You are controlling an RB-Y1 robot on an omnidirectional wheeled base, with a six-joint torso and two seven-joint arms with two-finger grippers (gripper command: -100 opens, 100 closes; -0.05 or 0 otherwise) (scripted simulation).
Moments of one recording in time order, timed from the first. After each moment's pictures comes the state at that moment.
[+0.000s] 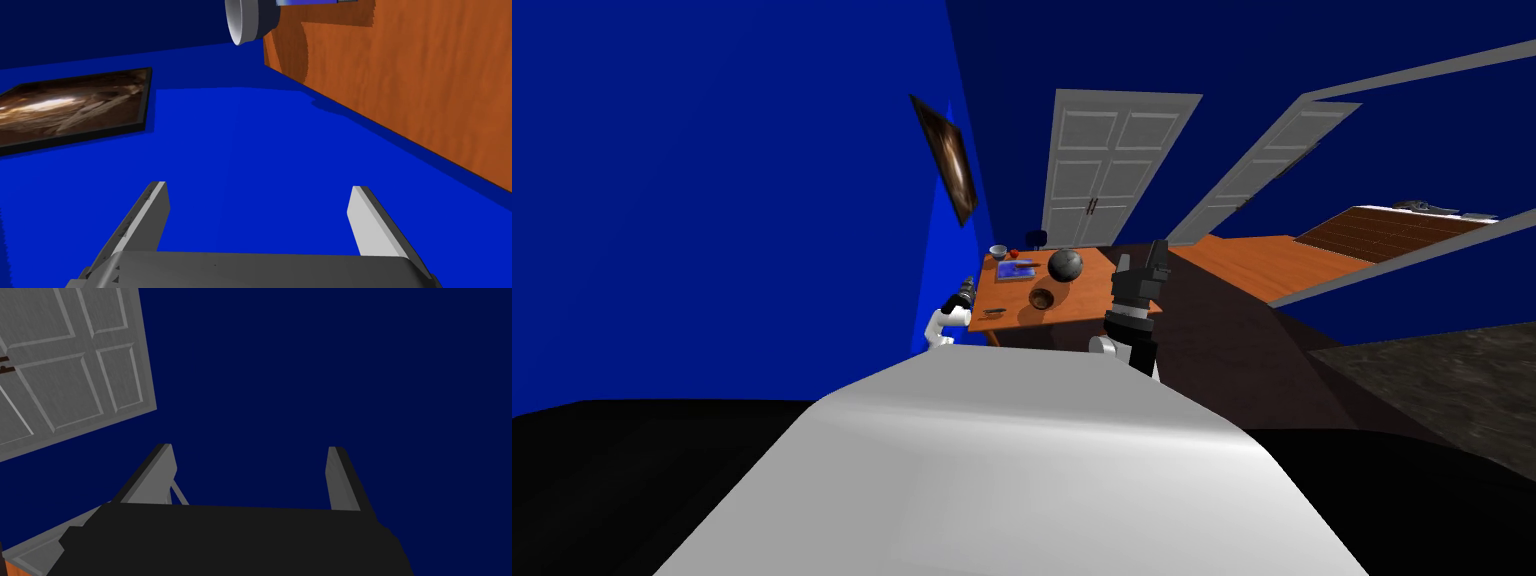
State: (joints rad) left arm 0.06 0.15 0.09 -1.69 0.04 0.39 0.03; right arm 0.48 0.03 0.03 -2.37 -0.06 -0.39 0.06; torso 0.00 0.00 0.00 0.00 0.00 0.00
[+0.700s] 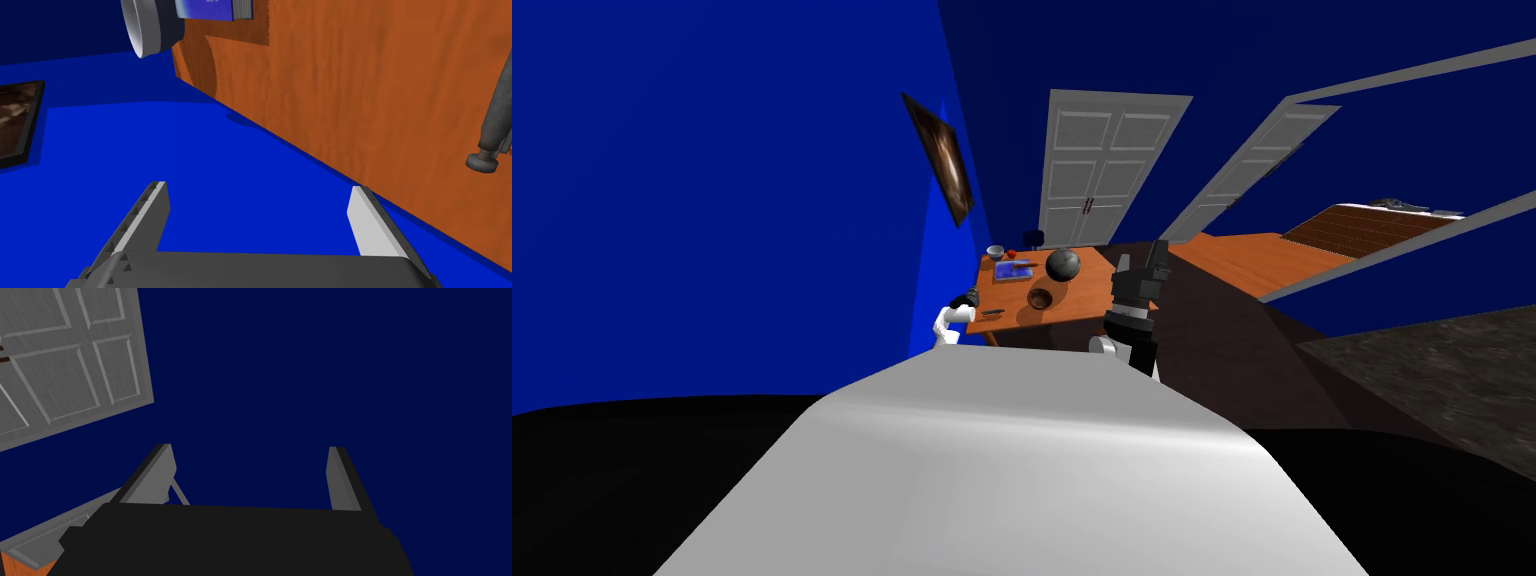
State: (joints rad) left arm -0.04 0.14 0.11 -1.51 0.04 0.56 0.06; right arm 0.48 0.03 0.03 -2.37 -0.06 -0.39 0.06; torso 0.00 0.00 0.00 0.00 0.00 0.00
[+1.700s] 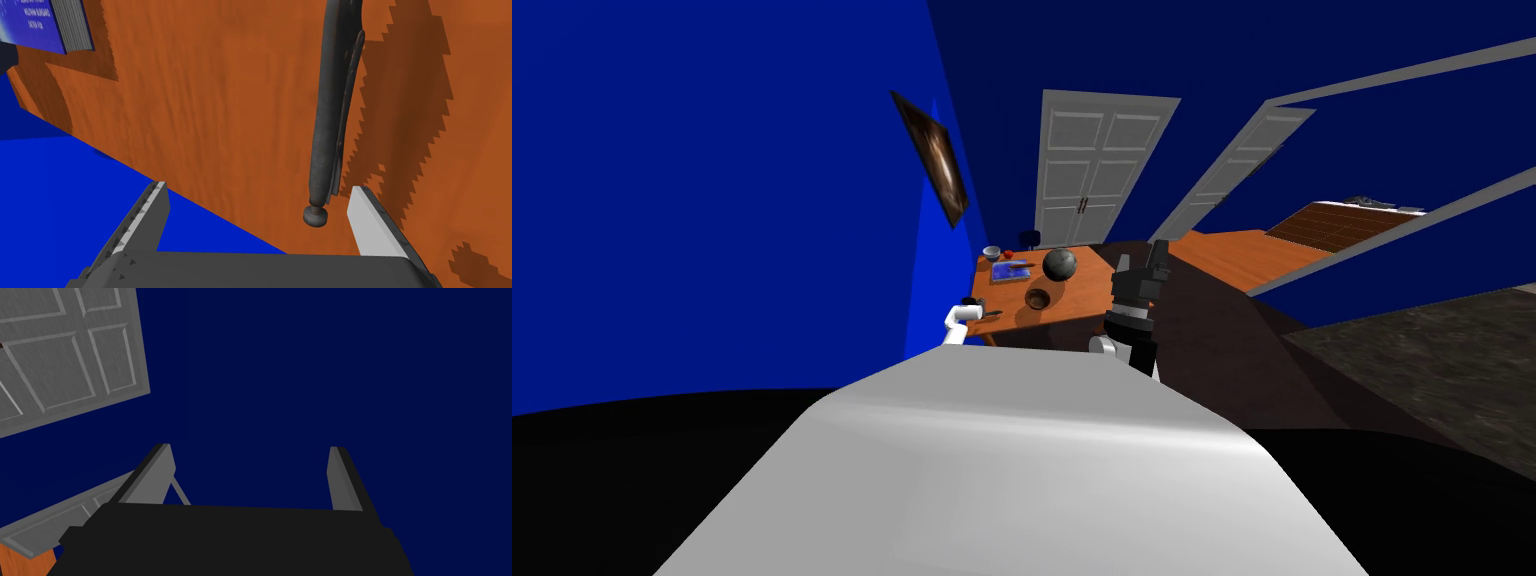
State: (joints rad) left arm -0.17 0.10 0.13 -1.25 0.03 0.79 0.11; right arm 0.48 0.03 0.03 -2.37 -0.06 -0.39 0.06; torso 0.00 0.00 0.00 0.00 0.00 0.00
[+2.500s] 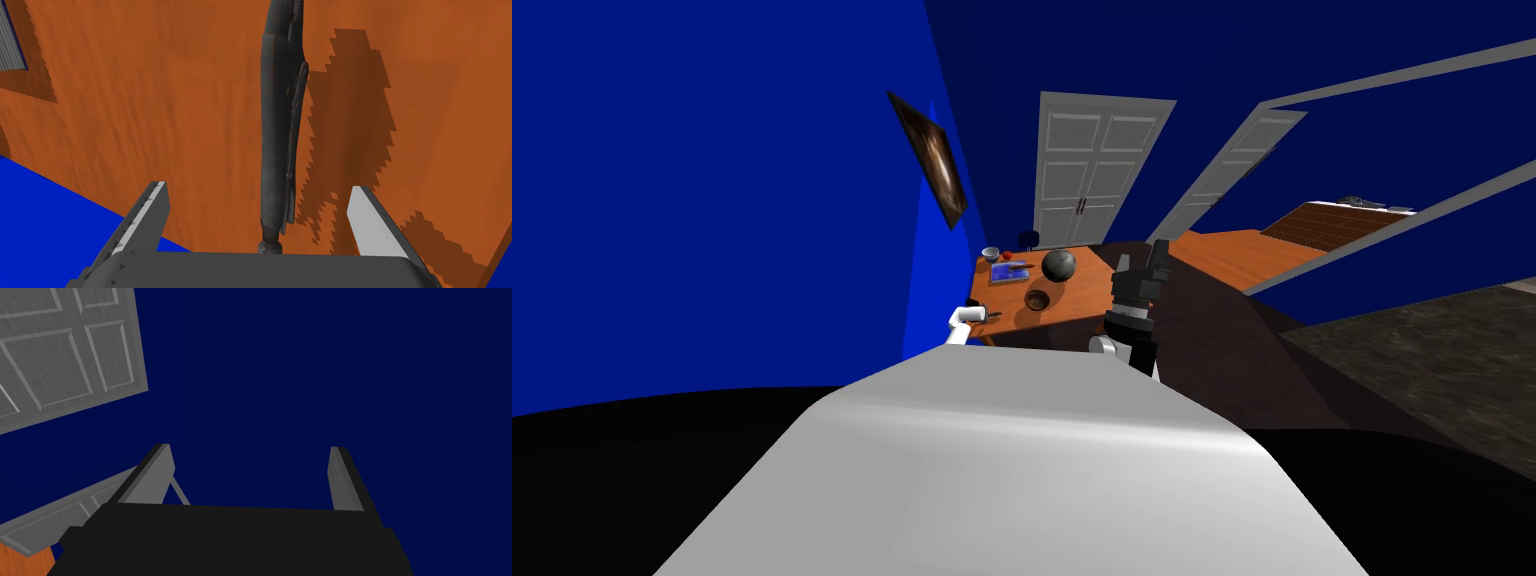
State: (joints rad) left arm -0.21 0.09 0.14 -1.13 0.03 0.84 0.12; right arm 0.48 0.03 0.03 -2.37 -0.06 -0.39 0.06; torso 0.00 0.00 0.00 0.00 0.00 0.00
